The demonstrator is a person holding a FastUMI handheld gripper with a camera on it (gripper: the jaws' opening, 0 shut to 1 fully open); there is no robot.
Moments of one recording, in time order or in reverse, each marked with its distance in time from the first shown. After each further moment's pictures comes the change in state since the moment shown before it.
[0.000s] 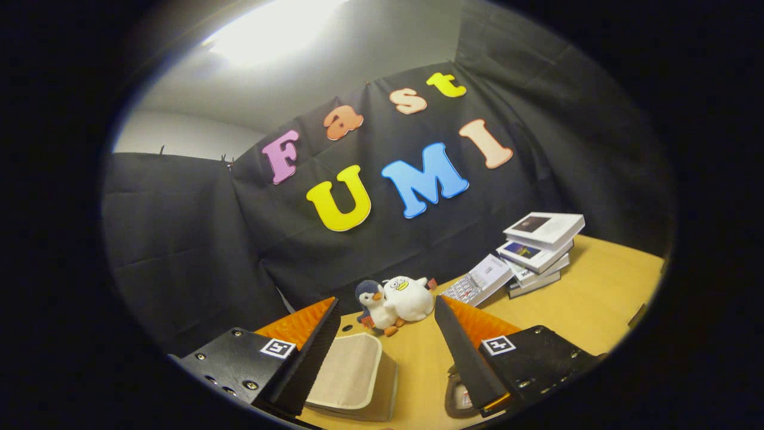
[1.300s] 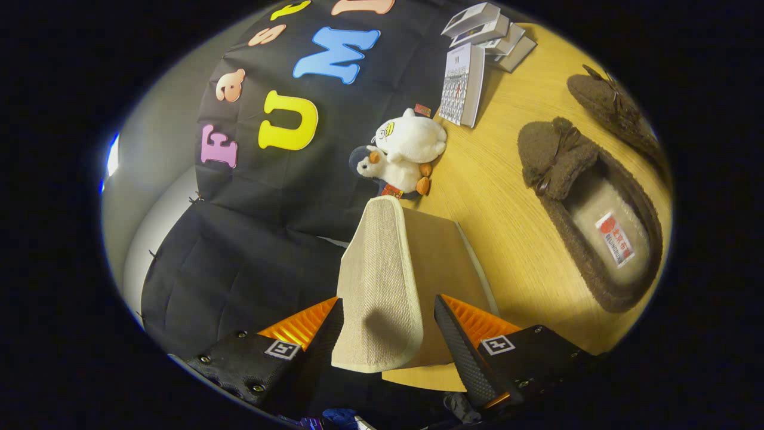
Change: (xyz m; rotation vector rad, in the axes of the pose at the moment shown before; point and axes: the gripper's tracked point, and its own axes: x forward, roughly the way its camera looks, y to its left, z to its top) arm 0.036 0.042 -0.205 0.682 0.561 0.152
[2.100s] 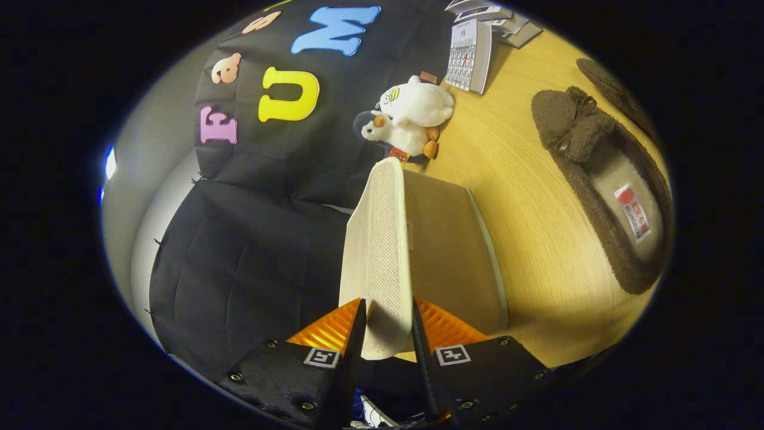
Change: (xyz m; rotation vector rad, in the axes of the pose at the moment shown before) arm -0.004 0.009 -0.029 -0.033 0.161 0.026
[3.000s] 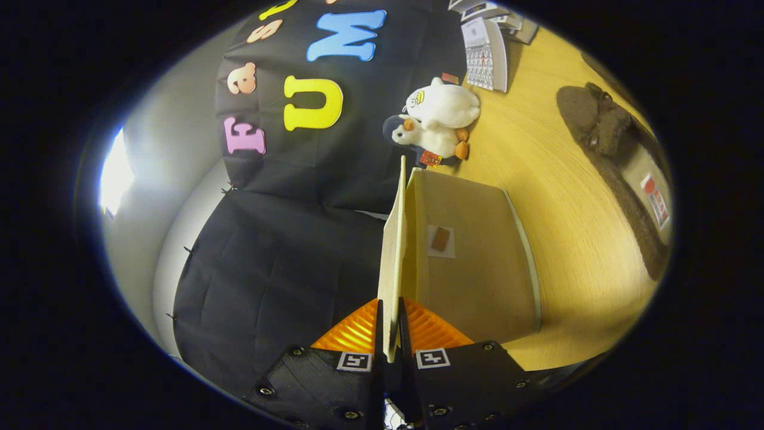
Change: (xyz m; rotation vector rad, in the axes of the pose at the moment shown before) arm 0.002 0.040 0.003 -0.014 -0.025 0.113
